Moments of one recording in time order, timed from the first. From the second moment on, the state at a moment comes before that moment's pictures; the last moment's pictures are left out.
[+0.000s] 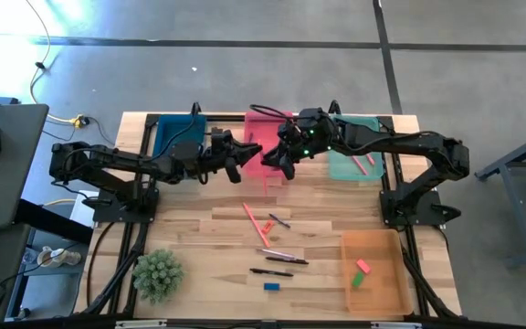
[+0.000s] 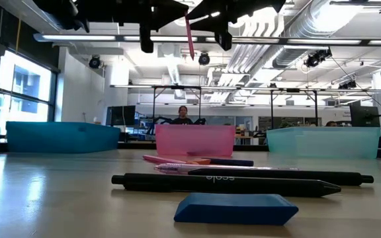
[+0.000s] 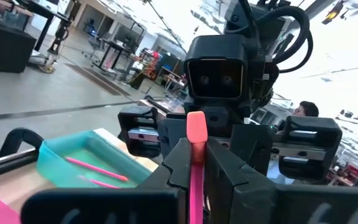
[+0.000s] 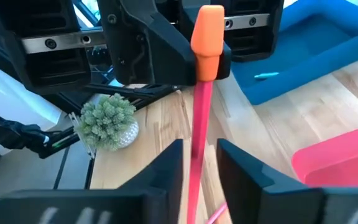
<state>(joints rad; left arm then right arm) 0.25 1.34 0.68 0.82 -0.14 -0.49 -0.23 1.53 1.29 -0.20 -0.35 0.39</state>
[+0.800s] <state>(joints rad) 0.26 1.34 0.69 0.82 -0.14 -0.49 -0.23 1.53 1.29 -0.15 -0.28 0.39</state>
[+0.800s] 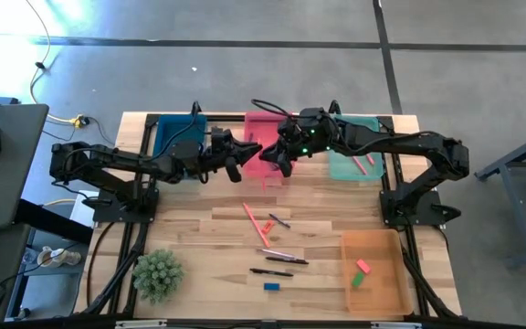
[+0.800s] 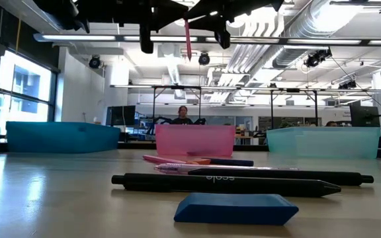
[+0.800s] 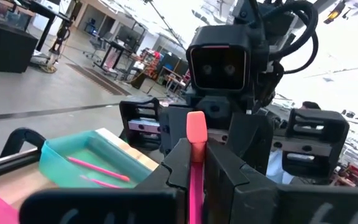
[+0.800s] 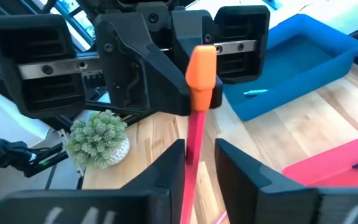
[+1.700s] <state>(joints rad) 0.26 1.34 0.68 0.82 -0.17 -0.49 -0.23 1.53 1.29 -0.14 -0.29 0.41</state>
